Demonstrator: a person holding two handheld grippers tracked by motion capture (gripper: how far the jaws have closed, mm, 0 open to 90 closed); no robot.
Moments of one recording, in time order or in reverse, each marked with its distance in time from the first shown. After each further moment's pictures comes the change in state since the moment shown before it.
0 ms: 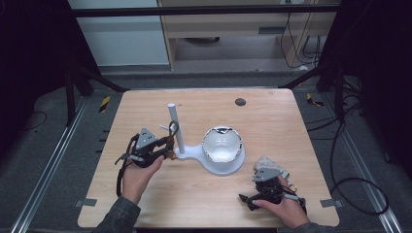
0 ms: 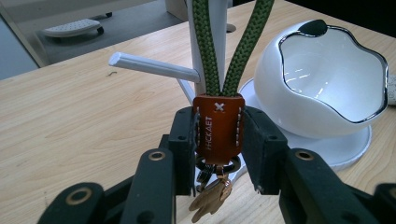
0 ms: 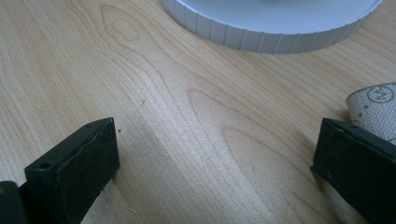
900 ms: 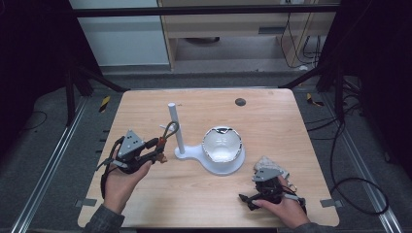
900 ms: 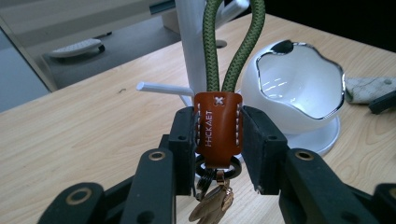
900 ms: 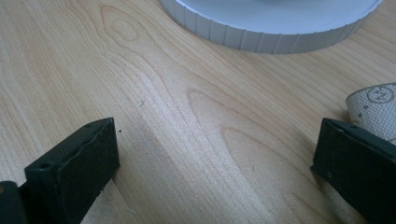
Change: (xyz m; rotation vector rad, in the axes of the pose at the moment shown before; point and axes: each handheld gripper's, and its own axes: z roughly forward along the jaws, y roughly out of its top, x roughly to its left) left arm -0.002 0.011 -0.049 -0.035 -0.009 0.059; right arm 0.000 0.000 0.000 -0.001 0.000 0.000
